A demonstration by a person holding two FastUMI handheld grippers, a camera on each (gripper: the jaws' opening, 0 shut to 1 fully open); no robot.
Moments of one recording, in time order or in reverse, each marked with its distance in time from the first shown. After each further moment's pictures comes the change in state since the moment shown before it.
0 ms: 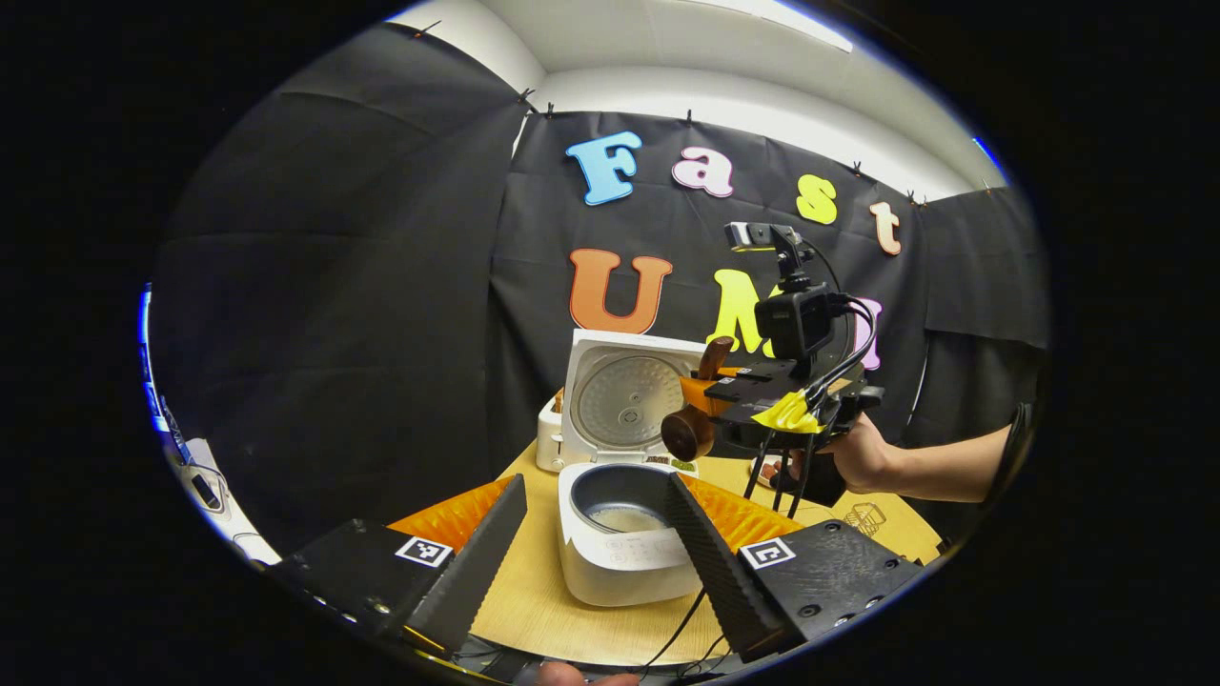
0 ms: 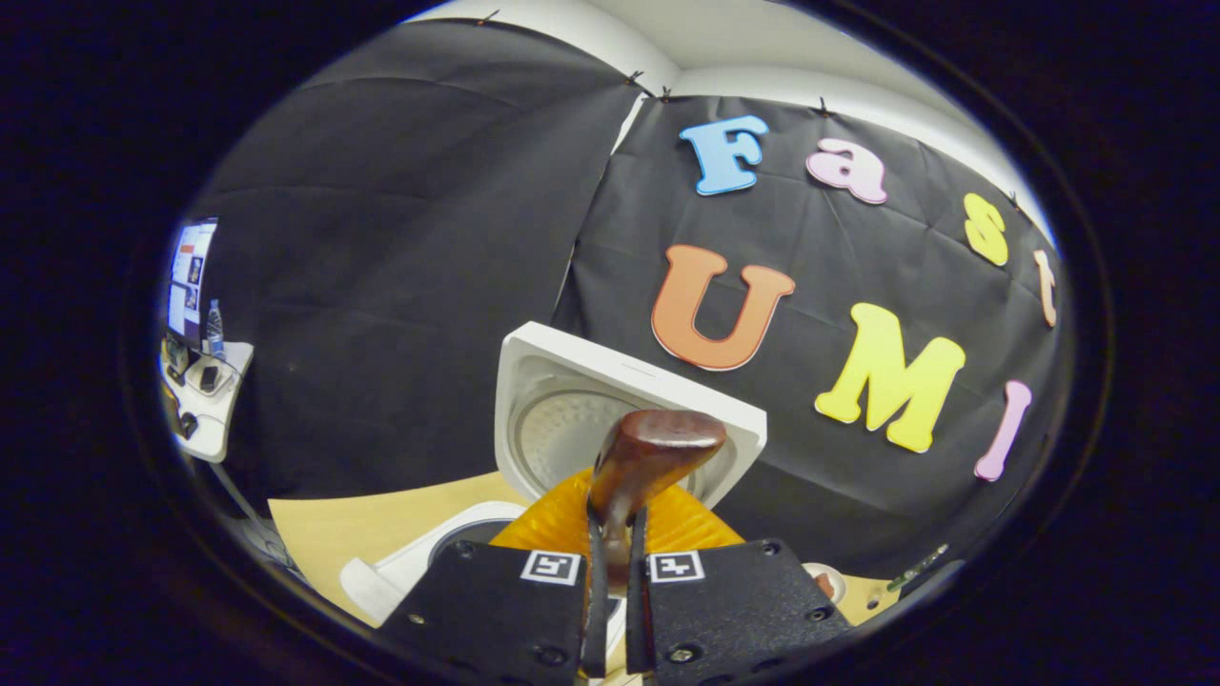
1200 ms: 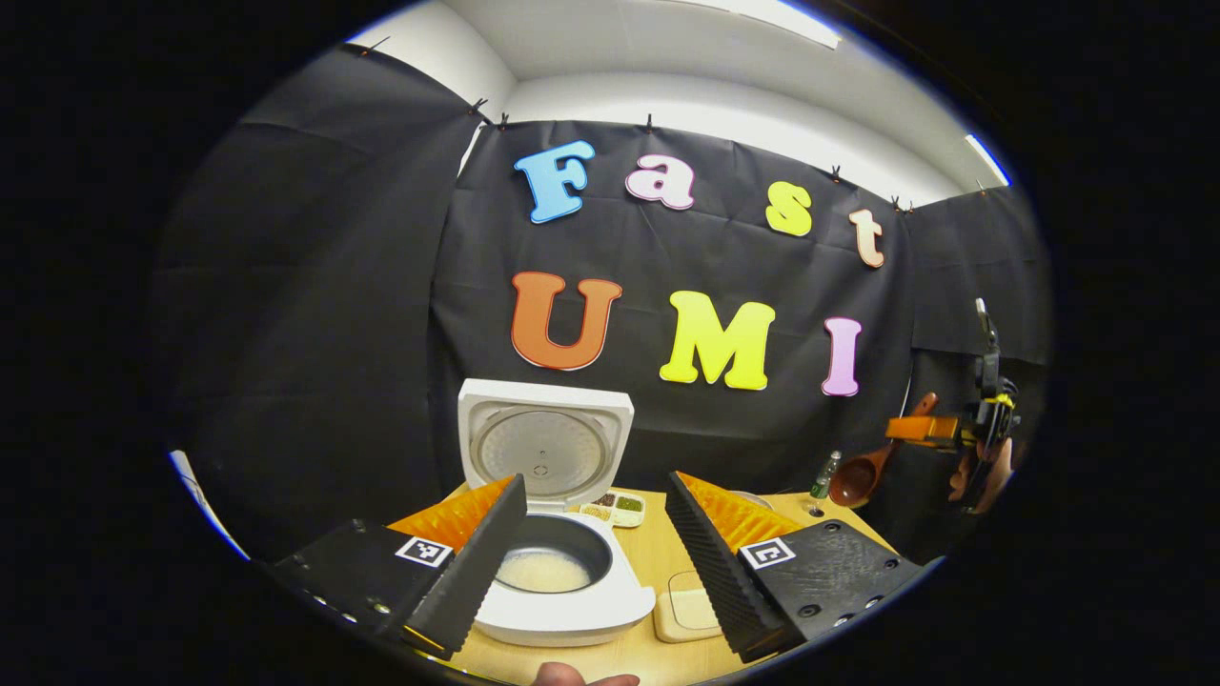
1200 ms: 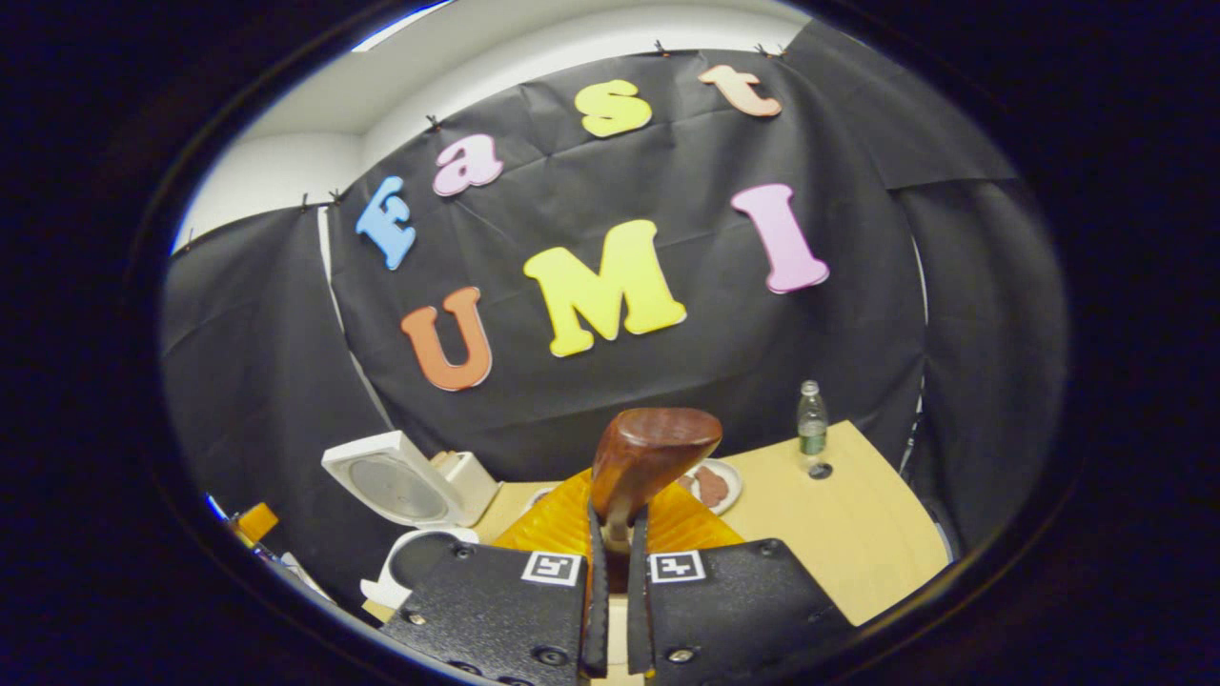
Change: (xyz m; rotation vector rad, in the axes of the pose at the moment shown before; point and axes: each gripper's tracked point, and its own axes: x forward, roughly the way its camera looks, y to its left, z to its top) left arm 0.078 -0.131 0.068 0.004 -0.052 -0.043; right arm -0.246 -0.346 -0.135 0.743 0.047 -0.360
